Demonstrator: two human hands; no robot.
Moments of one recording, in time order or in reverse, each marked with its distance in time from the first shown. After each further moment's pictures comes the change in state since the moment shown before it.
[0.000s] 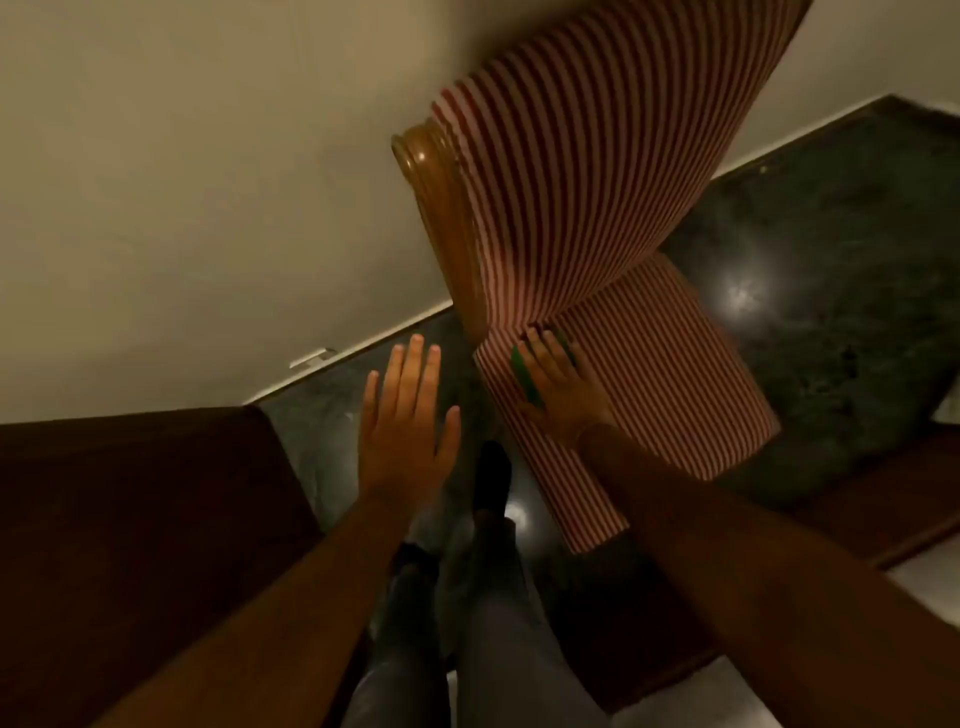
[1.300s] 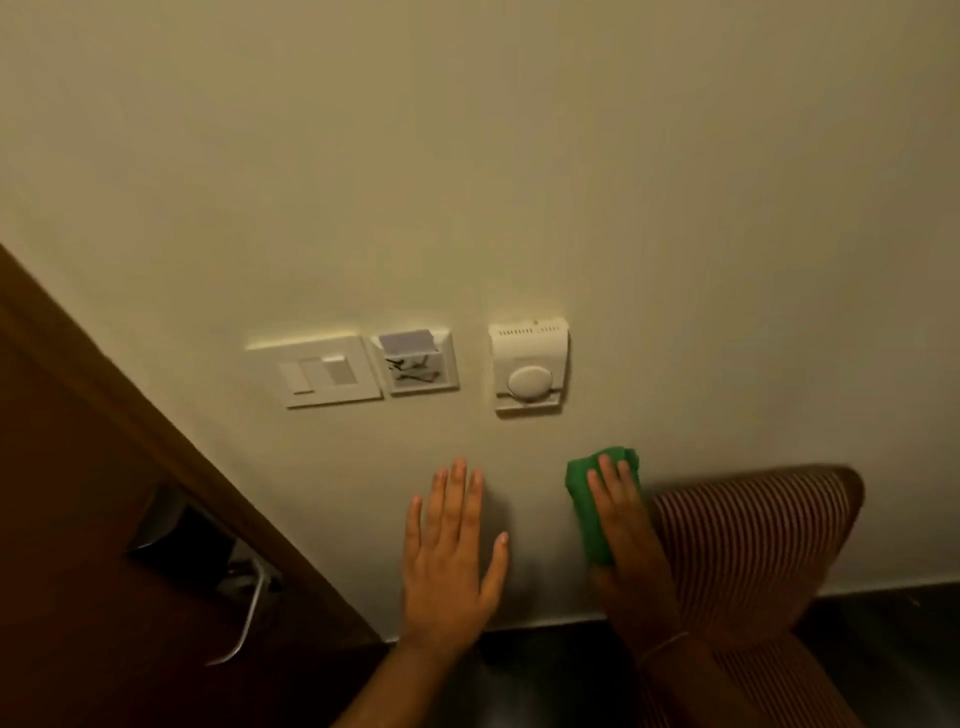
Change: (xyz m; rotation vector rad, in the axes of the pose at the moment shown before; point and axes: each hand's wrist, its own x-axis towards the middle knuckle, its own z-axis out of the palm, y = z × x) left_hand -0.025 -0.073 -0.348 0.204 0.617 -0.236; right_hand -0.117 -0.241 -0.350 0.539 0.955 -0.527
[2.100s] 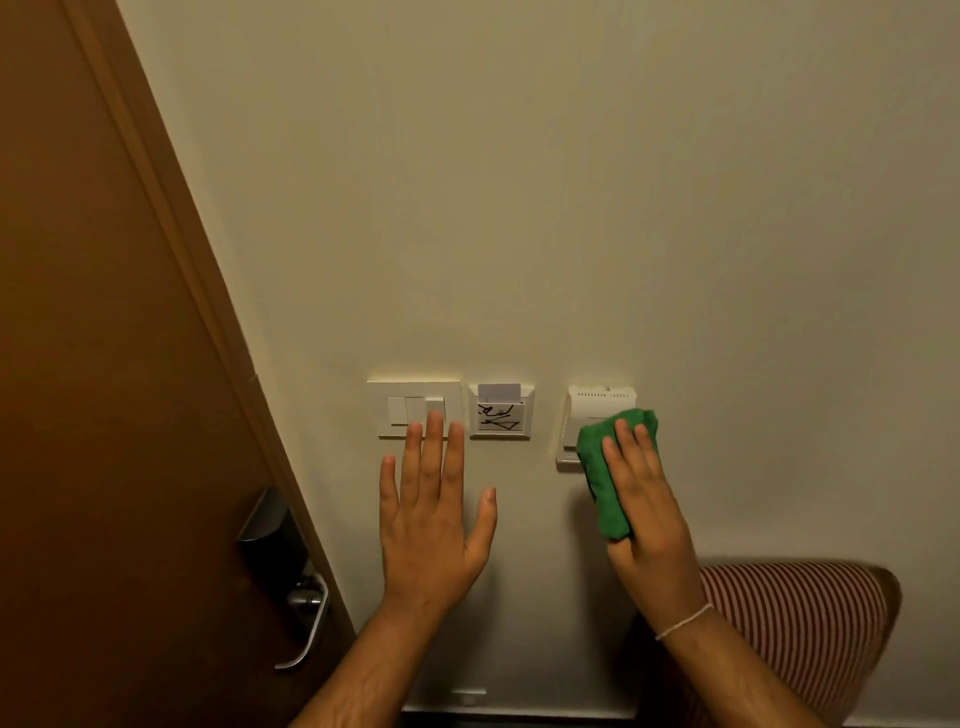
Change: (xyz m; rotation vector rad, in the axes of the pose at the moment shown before) left_hand 0.056 -0.065 -0.099 0.079 0.361 -0.072; right_hand 0.076 -0.097 -0.021 -0.132 0.173 -0.362
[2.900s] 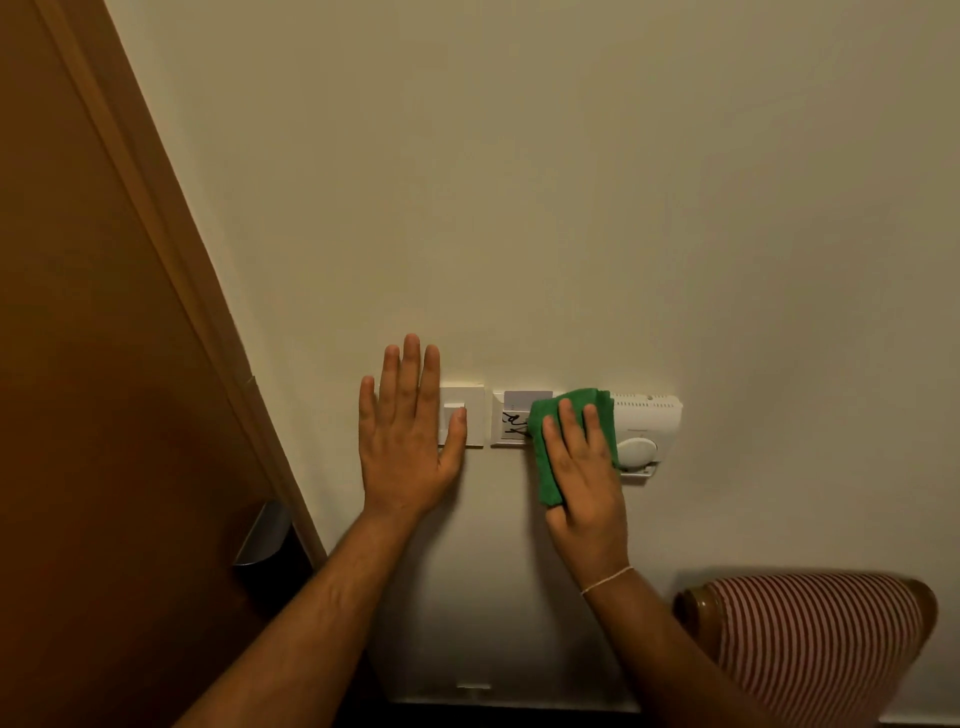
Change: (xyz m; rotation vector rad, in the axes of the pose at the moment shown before) left_hand 0.087 -0.078 0.064 0.005 0.030 -0.010; right_hand 0.047 -0.015 0.111 -0.076 0.069 -0.024
